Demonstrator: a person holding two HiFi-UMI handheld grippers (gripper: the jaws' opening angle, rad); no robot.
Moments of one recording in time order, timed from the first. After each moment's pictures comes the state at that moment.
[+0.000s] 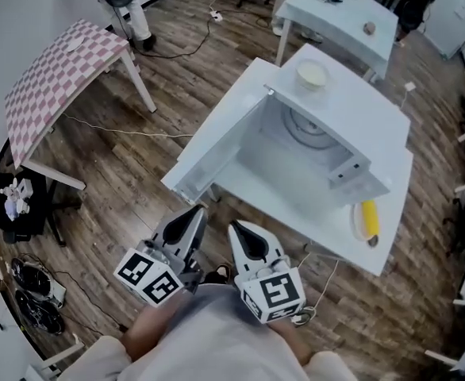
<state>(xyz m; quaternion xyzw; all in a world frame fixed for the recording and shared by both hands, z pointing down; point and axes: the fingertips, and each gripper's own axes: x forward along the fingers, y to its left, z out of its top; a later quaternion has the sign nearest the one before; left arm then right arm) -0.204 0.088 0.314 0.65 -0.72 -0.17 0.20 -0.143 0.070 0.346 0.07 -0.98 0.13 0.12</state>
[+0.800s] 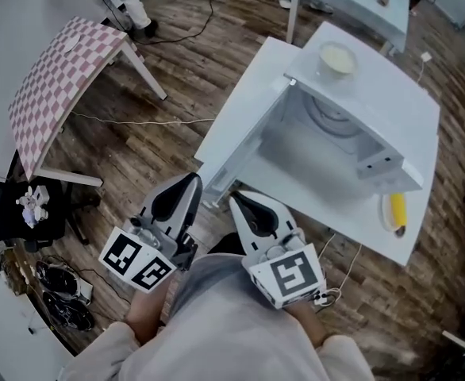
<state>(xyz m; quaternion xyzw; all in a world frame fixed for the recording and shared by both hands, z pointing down) -0.290 0.055 0.272 0.68 -0.71 -0.10 0.14 -0.229 0.040 0.308 0.05 -0.99 0.13 0.08</state>
